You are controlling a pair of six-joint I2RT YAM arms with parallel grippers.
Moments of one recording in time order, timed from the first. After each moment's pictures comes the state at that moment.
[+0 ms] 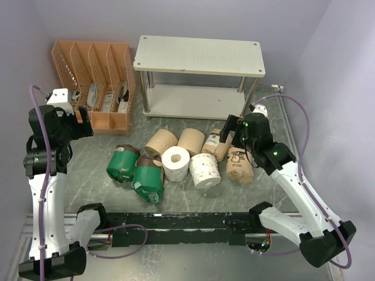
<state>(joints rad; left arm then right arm) 0.16 0.86 1.17 -0.71 0.00 0.02 0.45 0.97 1.01 -0.64 0.23 0.52</state>
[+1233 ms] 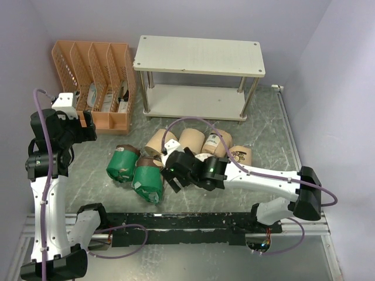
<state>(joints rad) 0.17 0.83 1.12 -0.71 0.10 0.05 1.24 1.37 1.13 -0.68 0.35 0.34</state>
